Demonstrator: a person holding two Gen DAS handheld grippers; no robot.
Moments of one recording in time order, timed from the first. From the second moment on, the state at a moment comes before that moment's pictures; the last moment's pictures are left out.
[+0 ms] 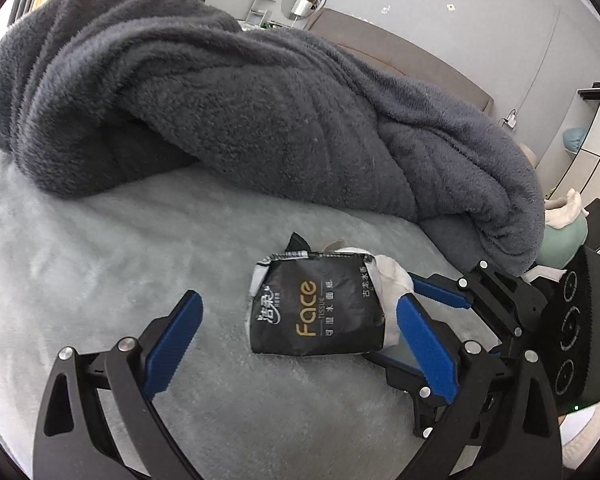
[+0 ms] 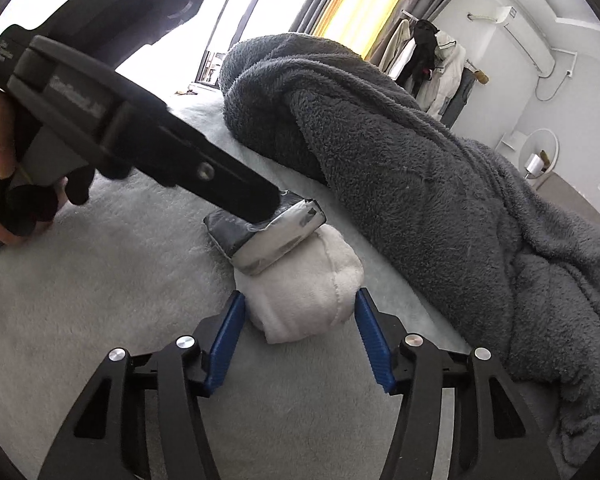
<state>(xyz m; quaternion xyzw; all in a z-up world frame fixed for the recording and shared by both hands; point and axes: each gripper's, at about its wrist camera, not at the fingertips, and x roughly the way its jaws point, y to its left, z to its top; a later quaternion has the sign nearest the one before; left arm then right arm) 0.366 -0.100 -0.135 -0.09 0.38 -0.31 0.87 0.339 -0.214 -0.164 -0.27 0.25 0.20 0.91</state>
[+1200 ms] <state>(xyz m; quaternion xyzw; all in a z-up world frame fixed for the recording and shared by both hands) 0.366 -0.115 -0.129 -0.09 0.37 -0.33 0.86 0.339 -0.222 -0.153 -0.25 0.26 0.19 0.92</state>
